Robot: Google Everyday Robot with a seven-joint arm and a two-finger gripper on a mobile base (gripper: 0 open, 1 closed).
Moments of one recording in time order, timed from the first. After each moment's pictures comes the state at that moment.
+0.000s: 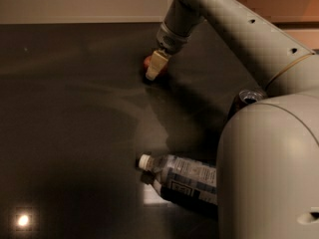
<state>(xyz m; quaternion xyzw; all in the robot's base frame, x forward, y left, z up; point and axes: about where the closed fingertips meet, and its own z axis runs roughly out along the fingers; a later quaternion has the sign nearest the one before) 0.706 -0.001 0.851 -0.55 0.81 0.11 0.18</state>
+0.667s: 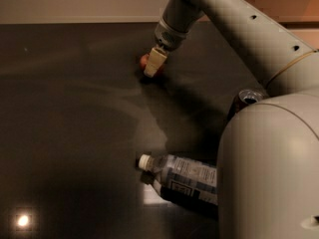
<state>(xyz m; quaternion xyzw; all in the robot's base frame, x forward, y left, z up) 0.699 0.004 0.866 -0.57 0.79 0.11 0.19</state>
